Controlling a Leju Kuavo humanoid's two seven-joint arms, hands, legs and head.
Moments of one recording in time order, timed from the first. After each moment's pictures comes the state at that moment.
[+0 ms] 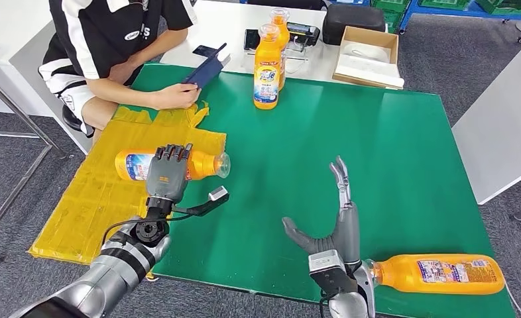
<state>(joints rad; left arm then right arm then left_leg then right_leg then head) -0.49 0.03 -0.46 -0.78 -1.55 0.69 0.35 0.03 0.26 0.27 -1.54 0.46 -0.29 -0.57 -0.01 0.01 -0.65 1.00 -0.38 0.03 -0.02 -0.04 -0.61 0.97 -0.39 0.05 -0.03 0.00</state>
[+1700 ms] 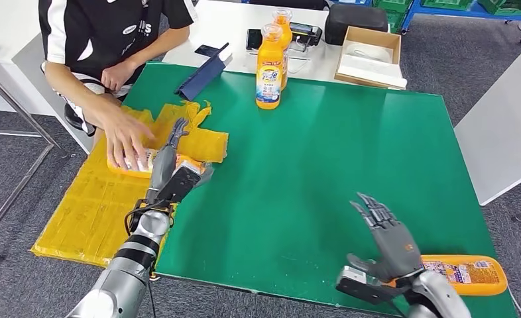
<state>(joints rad) -0.41 -0.19 0.05 -1.00 -0.64 0.32 -0.57 0.08 -0.20 0.14 -1.58 0.93 -0.11 -0.38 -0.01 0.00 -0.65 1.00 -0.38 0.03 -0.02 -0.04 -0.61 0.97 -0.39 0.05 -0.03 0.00</state>
